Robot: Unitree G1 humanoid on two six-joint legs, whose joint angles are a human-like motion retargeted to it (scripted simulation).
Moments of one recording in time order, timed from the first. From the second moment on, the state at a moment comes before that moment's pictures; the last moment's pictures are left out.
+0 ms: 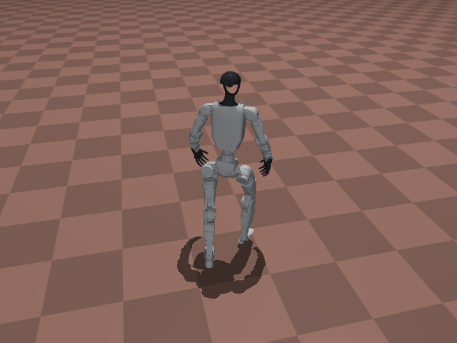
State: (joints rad) left arm 0.02 0.46 -0.26 0.93 -0.05 -0.14 -0.23; right arm -0.10 -0.40 0.40 1.02 -0.01 -0.12 0.25; waist -0.02 -0.09 0.05; left_leg 0.29 -0.12 0.29 0.01 -0.51 0.03; right_leg -0.44 -0.19 -0.21 0.57 -0.42 0.12
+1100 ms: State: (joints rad) left arm -0.06 0.42 -0.30 0.93 -0.09 -0.08 -0.08; right arm -0.20 -0.32 0.45 0.98 -0.05 -0.09 0.15; waist -0.04 -0.18 0.03; left_leg -0.07 -0.19 0.30 -0.05 -0.31 0.10; right_leg -0.49 -0.36 -0.24 1.00 -0.64 0.03
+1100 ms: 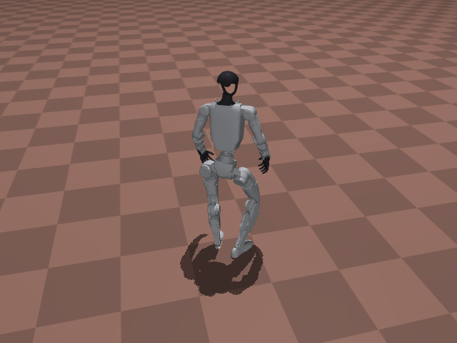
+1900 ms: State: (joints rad) left arm -0.07 0.35 -0.24 1.10 -0.23 -0.03 -0.17; right arm -0.31 -0.27 0.52 1.04 -0.12 -0.05 0.19; waist 0.10 -0.02 -0.06; left_leg -0.38 0.13 0.25 0.72 -0.65 0.07; right_leg -0.19 0.05 -0.19 0.21 -0.44 0.03
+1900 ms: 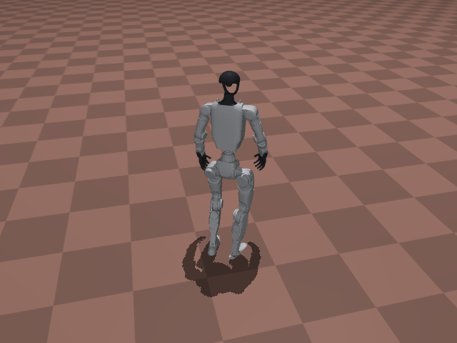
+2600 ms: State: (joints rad) left arm -0.03 0.28 -0.32 1.18 -0.35 -0.06 -0.25; right arm -0.09 -0.28 0.34 1.18 0.11 -0.04 0.21; waist -0.16 -0.11 -0.04; left_leg 0.08 -0.14 0.22 0.00 -0.49 0.06; right_leg -0.74 -0.13 -0.08 0.54 -0.30 0.17
